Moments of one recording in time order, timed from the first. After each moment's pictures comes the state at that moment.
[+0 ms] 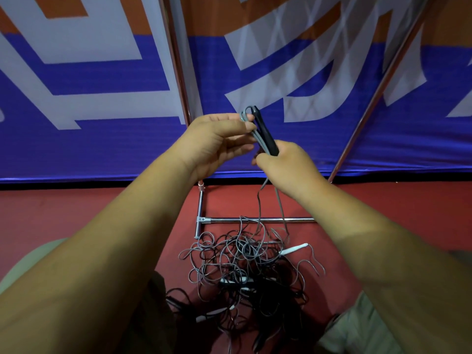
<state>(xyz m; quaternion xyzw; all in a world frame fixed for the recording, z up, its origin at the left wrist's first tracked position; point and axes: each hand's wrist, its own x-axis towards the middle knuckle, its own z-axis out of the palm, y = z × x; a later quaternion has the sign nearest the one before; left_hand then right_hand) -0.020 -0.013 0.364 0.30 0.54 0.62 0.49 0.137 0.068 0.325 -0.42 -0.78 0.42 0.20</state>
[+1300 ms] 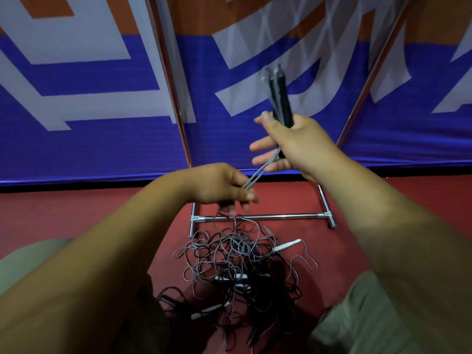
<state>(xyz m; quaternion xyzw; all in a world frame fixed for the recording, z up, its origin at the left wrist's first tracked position) -0.006 -0.027 0.325 0.57 0.65 0.16 0.48 0.166 0.084 0.364 -0.36 -0.64 0.64 0.23</state>
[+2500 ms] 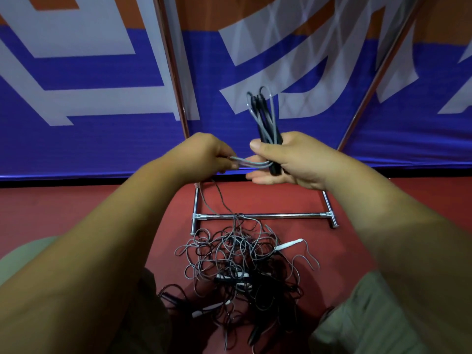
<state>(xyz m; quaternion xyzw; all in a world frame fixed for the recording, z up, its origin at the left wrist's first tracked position) -0.046 -0.025 0.343 0.63 0.74 0.15 0.18 0.161 0.080 0.351 -0.33 -0.61 0.72 0.09</state>
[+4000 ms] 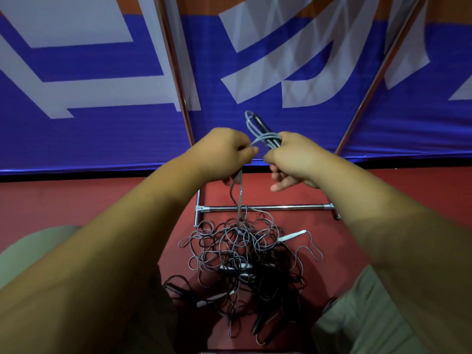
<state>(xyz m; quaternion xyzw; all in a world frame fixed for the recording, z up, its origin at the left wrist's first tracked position) -0.006 -0.018 0.333 0.60 0.76 0.21 0.17 0.146 0.089 0.315 -0.47 -0.68 0.56 0.06</state>
